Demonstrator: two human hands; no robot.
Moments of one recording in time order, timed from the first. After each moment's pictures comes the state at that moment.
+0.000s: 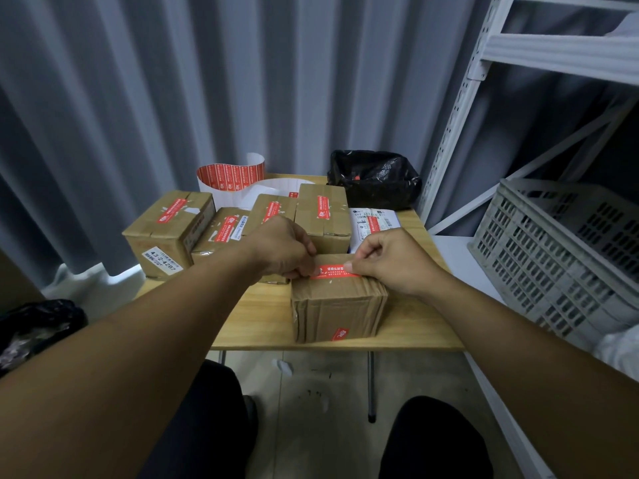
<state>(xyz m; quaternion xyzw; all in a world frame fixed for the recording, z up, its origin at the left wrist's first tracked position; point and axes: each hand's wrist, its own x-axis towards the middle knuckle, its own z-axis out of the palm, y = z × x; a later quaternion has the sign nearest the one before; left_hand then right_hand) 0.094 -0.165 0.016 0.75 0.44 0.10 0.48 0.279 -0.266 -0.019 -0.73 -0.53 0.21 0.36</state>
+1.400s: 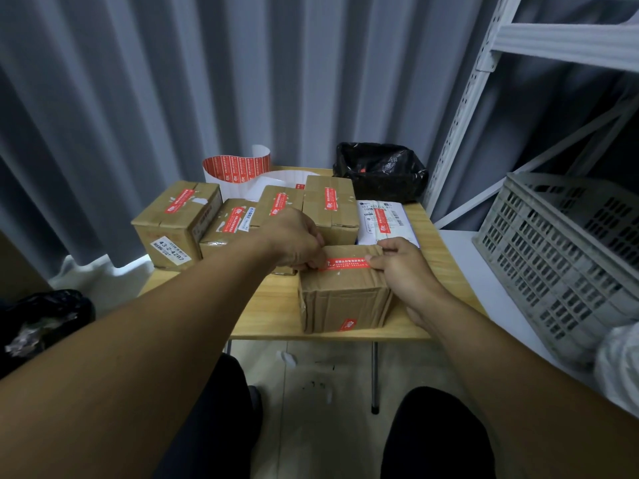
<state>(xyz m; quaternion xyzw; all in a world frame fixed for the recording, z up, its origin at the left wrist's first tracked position) 0.097 -0.171 0.017 0.77 0.45 0.09 0.45 0.256 -0.272 -0.046 -0.75 -0.28 0.30 0.52</state>
